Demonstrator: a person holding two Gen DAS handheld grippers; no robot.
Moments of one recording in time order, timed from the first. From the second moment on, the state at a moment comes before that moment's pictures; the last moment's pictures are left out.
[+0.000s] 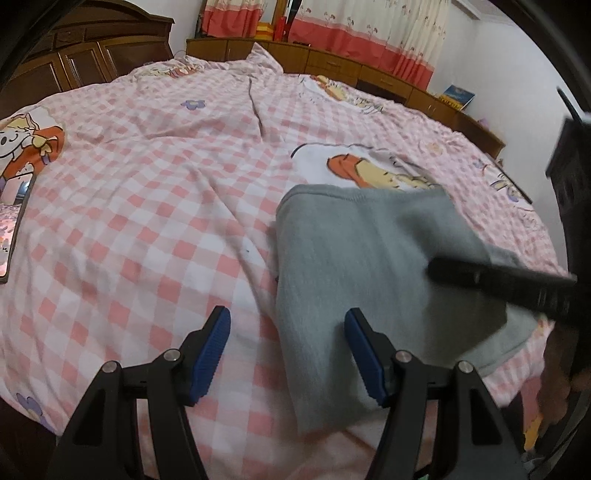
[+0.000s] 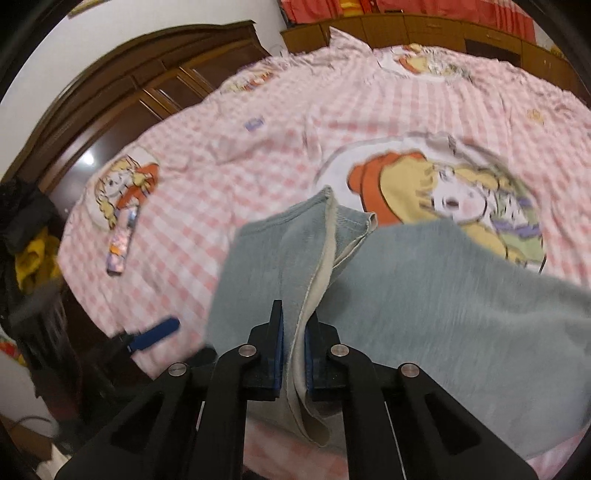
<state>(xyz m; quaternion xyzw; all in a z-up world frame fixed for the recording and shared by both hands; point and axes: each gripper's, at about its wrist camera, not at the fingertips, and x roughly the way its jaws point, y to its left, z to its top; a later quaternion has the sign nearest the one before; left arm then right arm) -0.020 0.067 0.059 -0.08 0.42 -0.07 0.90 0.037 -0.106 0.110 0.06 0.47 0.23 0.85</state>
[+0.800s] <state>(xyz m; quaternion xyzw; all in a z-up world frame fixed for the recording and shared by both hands) -0.048 0.010 0.044 -0.07 0.42 -0.06 0.90 0.012 -0.176 0.225 0.05 0.38 0.17 0.91</state>
